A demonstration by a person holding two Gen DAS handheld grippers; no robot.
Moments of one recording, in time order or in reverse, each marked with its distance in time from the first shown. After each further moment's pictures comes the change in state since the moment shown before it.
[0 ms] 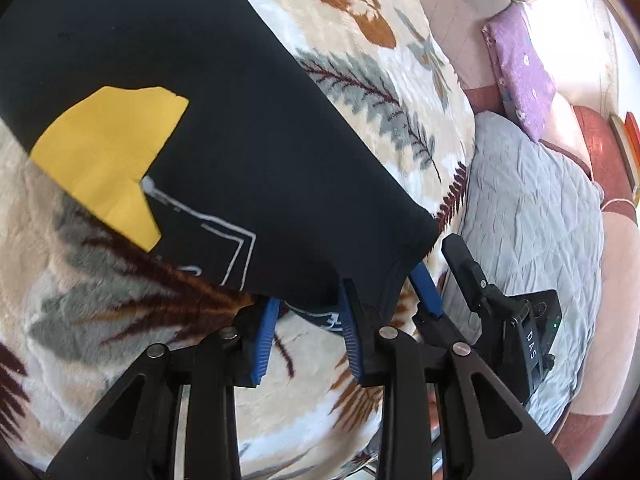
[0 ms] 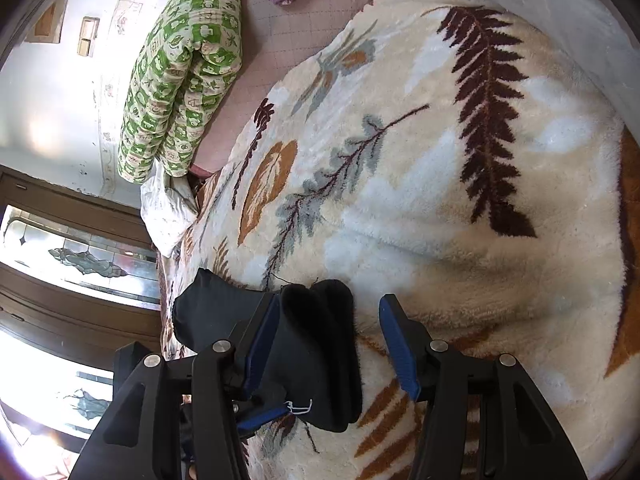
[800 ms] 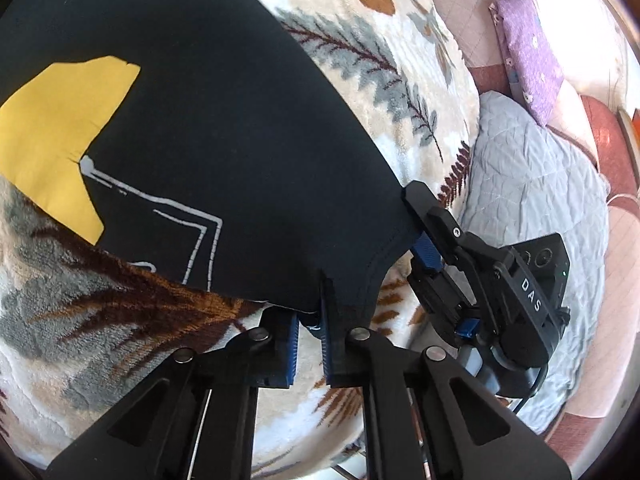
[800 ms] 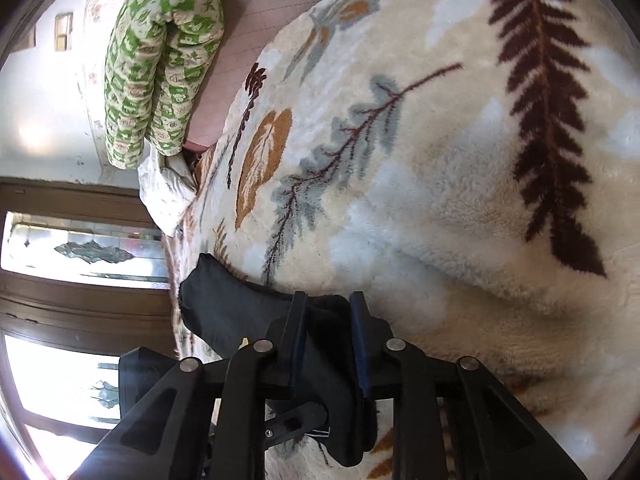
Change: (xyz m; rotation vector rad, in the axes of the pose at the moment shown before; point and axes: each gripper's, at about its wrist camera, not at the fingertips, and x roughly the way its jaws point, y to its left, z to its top) left arm 0.024 -0.013 0.005 -0.018 0.094 -0.011; right arm 0.038 0.004 0.023 0.024 0.166 0.008
